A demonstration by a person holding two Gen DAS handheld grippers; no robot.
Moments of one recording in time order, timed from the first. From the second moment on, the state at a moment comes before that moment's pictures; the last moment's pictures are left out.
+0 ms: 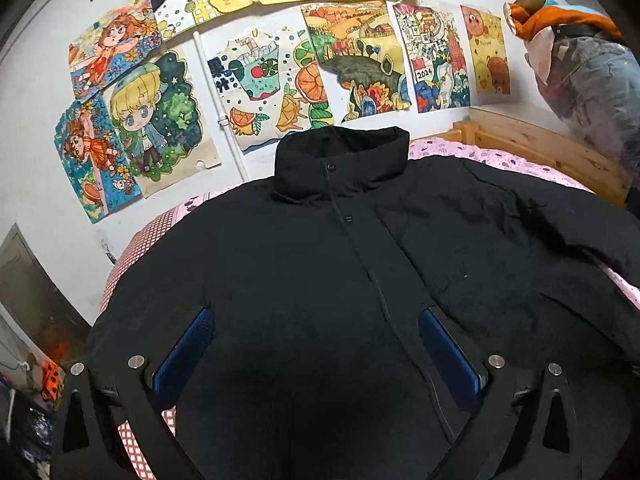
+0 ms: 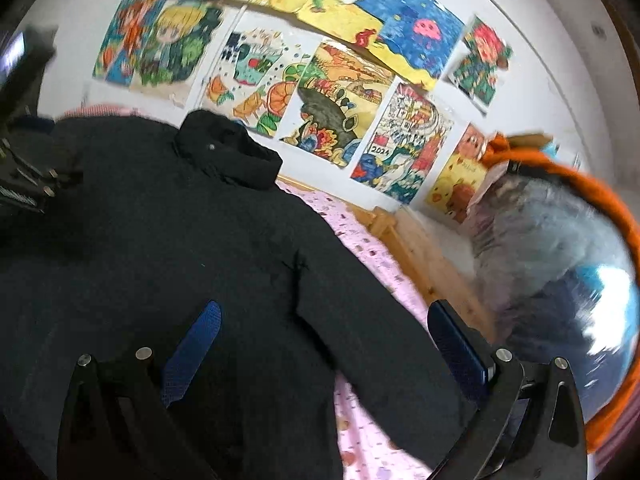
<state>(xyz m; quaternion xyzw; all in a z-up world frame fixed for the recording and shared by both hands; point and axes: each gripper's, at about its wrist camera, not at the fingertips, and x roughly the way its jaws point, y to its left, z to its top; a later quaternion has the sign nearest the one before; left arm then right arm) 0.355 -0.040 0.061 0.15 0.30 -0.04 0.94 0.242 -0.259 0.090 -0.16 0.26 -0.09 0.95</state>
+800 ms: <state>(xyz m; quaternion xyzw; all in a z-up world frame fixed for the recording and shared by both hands) 0.430 -0.175 0.011 0.15 0.34 -0.05 0.93 0.142 -0.454 -0.045 0.12 0.32 -0.15 0.93</state>
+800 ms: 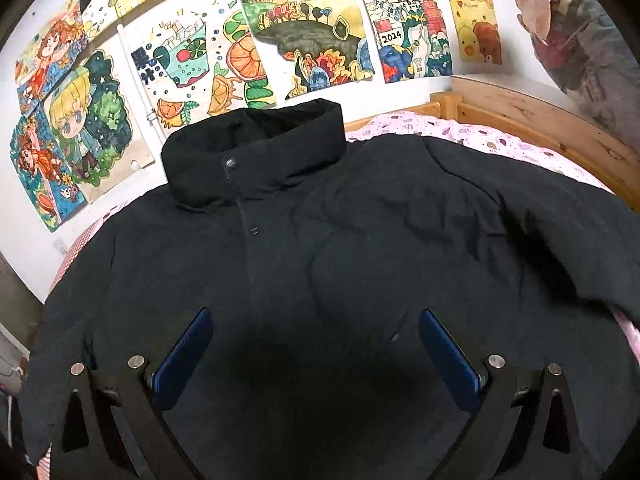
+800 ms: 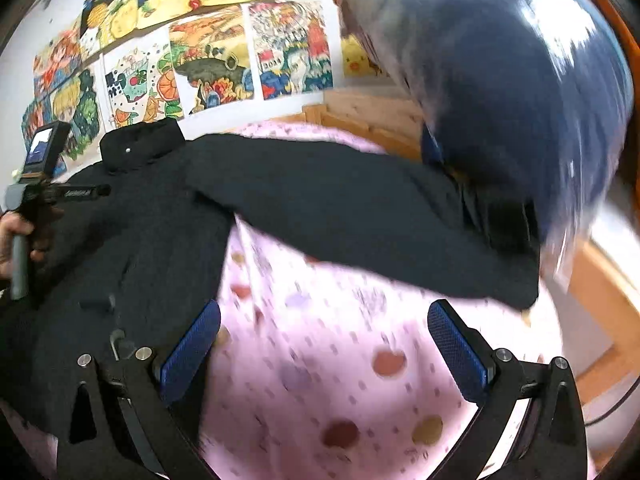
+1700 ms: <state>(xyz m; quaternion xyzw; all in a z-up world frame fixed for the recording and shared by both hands) 0.538 -0.231 -0.053 0.06 0.48 -0.05 0.88 0.124 -0.581 -0.087 0.44 0.14 -0.27 0.85</state>
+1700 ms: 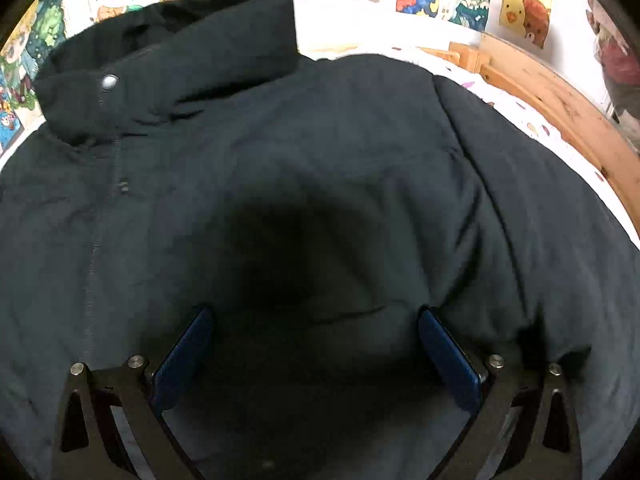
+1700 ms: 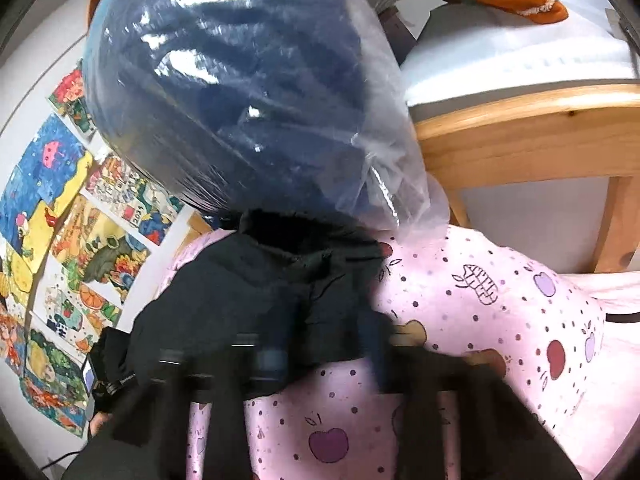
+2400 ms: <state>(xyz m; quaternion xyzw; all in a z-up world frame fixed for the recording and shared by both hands) 0.382 0.008 0.092 -0.04 0.36 -0.12 0.92 0.306 -0.309 0.251 0.04 0.17 0.15 0.97</state>
